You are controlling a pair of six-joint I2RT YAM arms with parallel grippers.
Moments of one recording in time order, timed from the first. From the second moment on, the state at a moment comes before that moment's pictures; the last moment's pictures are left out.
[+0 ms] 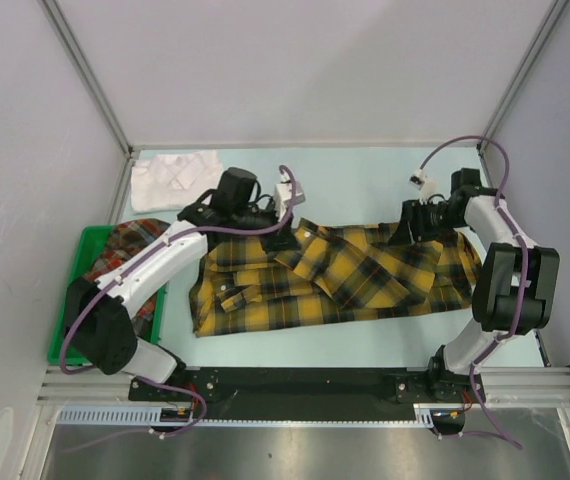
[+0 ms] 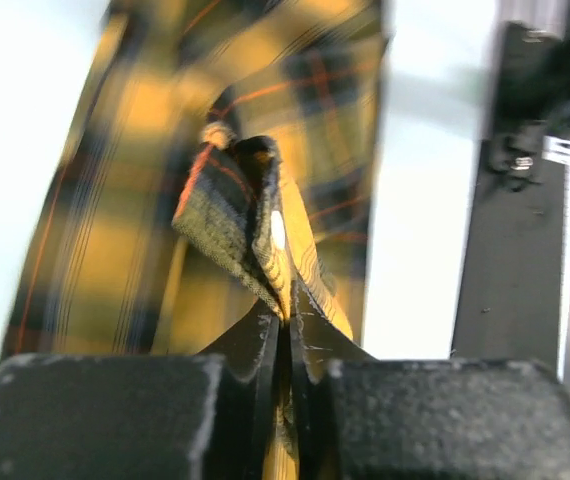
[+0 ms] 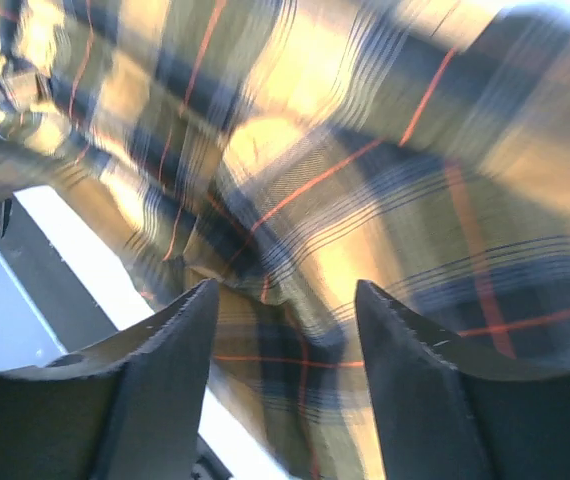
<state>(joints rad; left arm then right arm) -0.62 1.46 1.26 -0.46 0.74 0.26 -0.11 1.68 1.18 -0.80 -0.82 -0.37</state>
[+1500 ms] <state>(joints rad) -0.20 1.86 1.06 -0.35 0.81 0.16 -0.13 1.88 1.37 -1.03 -0.61 -0.52</state>
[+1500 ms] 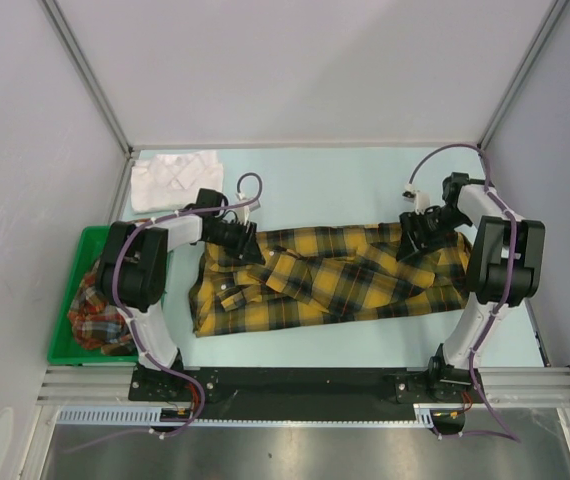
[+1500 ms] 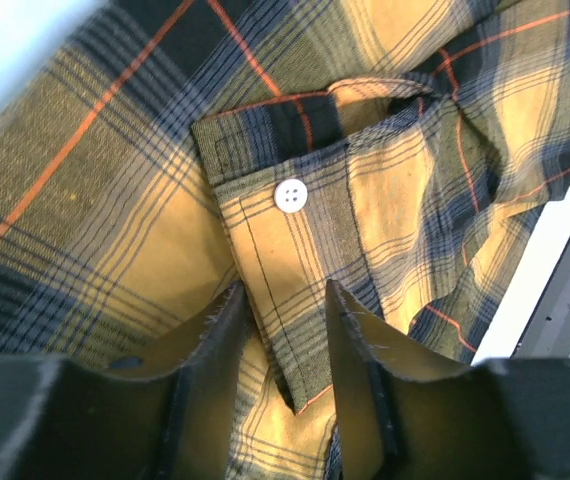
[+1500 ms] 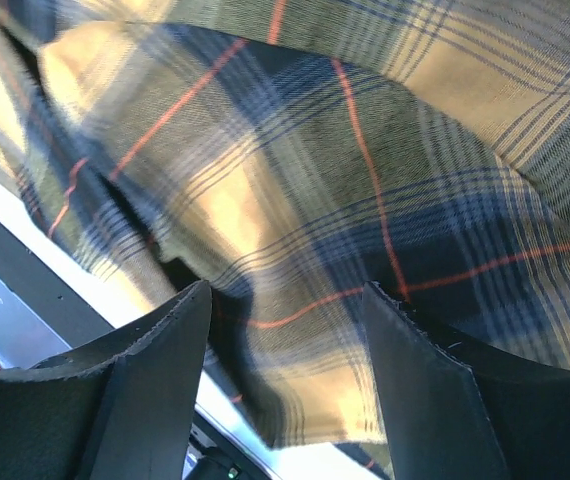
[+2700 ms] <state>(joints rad) -0.08 1.62 0.93 -0.36 0.68 0.11 -0.18 1.82 1.42 -1.01 -0.58 -0.49</state>
